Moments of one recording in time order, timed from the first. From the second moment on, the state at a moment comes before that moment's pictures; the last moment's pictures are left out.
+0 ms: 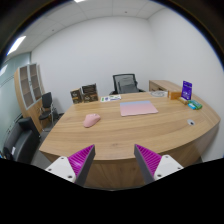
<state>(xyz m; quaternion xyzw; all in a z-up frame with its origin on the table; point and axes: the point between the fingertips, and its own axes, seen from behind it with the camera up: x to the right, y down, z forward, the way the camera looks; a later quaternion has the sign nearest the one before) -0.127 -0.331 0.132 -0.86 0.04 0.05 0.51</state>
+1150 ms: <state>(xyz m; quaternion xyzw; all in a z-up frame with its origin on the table) -0.320 -0.069 -0.006 -0.89 -0.01 0.08 0.45</state>
